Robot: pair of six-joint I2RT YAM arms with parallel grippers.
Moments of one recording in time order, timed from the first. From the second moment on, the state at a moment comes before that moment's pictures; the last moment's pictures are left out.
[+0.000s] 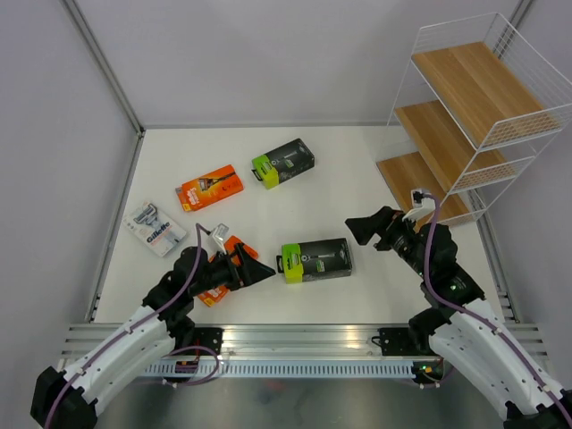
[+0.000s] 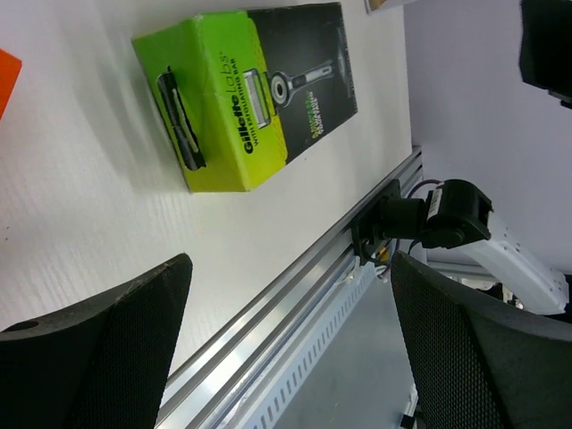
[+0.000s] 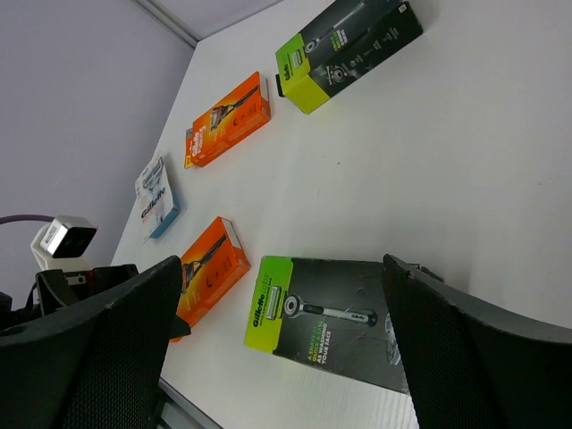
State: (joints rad) left arm -0.60 0.52 0.21 -0.06 0.37 -0.97; right arm 0.47 0.57 0.51 -0.12 -0.07 0.69
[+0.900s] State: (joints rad) left arm -0.73 1.04 0.19 0.29 0.22 -0.99; right arm 0.47 0.51 0.52 -0.31 0.07 0.65
